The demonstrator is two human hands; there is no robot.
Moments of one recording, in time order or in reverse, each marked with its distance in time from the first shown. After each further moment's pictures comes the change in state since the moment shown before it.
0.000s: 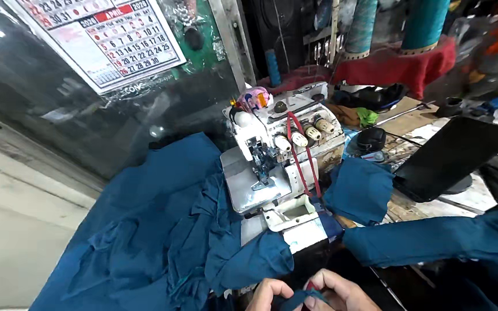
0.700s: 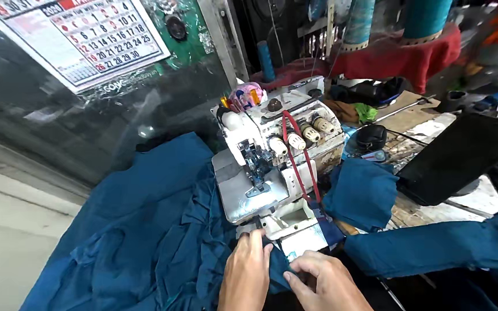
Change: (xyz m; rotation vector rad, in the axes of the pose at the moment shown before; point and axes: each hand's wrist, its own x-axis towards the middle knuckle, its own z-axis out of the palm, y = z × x) left_hand 0.103 -0.023 -0.014 0.895 0.062 0.137; right_hand 0.061 0.002 0.006 -0.646 0.190 -0.129
